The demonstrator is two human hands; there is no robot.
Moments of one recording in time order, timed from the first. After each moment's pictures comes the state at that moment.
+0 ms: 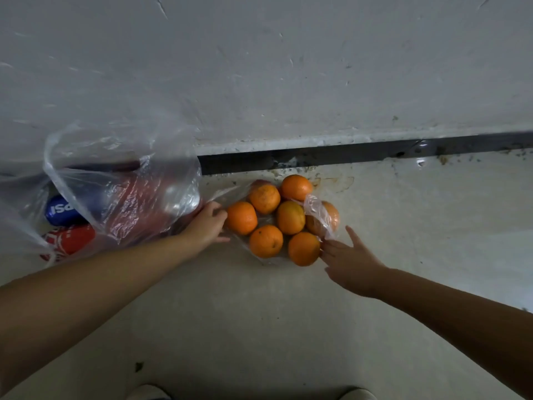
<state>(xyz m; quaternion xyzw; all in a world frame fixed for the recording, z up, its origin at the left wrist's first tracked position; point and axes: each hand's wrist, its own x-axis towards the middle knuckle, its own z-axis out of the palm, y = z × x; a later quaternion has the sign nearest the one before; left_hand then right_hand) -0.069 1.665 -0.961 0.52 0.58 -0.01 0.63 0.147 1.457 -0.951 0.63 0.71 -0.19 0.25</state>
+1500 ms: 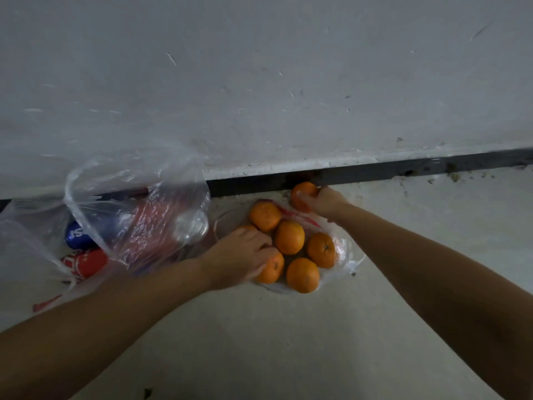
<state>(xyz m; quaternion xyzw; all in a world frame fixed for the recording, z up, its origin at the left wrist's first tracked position) -0.066 1.657 -0.950 1.00 0.01 -0.03 0.09 0.167 1.607 -0.935 0.86 0.28 -0.42 -0.12</state>
